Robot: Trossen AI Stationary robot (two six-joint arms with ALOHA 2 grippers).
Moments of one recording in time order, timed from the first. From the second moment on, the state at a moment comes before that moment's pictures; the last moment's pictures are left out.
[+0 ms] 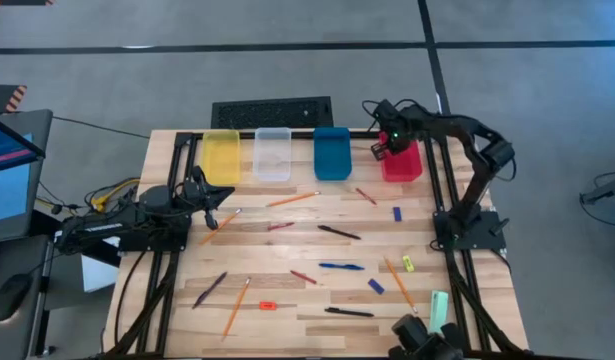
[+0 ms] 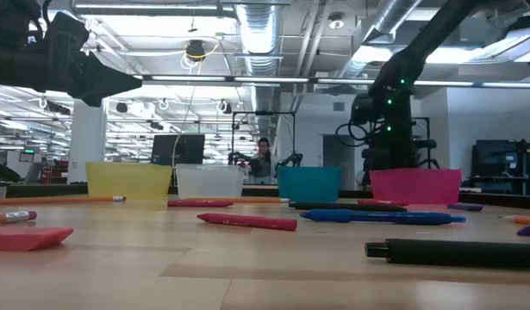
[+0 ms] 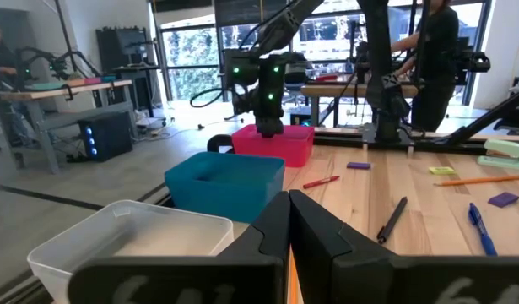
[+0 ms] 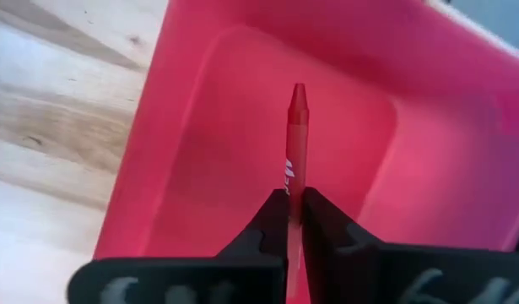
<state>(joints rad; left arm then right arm) 0.19 0.01 0.02 0.01 -0.17 0.04 -0.93 1.77 1.13 -0.81 0.23 0.23</state>
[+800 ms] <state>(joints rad) 0.19 0.01 0.02 0.01 -0.17 0.04 -0.93 1.80 1.13 -0.78 0.21 0.24</state>
